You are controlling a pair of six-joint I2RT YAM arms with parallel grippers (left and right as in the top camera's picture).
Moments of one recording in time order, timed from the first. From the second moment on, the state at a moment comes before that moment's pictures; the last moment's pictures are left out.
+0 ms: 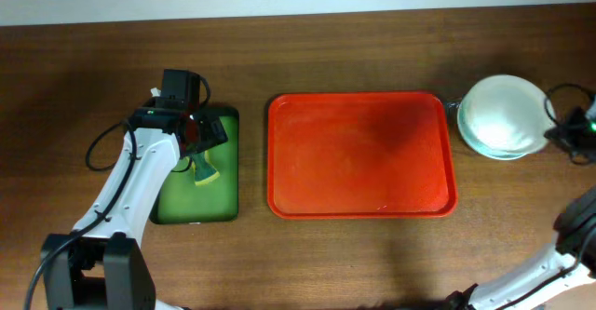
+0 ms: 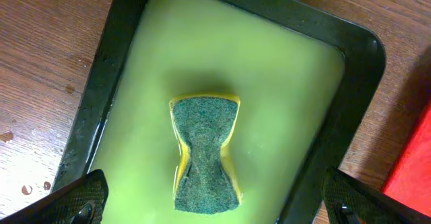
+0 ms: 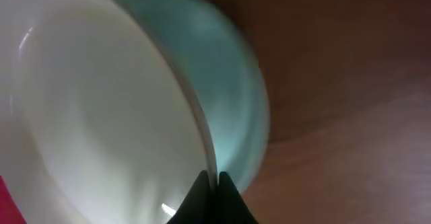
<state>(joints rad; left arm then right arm) -0.12 1.67 1.23 -0.80 -0.17 -0.47 -0.81 2.09 1.65 -0.93 -0.45 -0.09</state>
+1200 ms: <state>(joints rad) -0.12 1.66 1.23 -0.80 -0.17 -0.47 0.20 1.05 1.20 -0.96 -0.06 0.07</state>
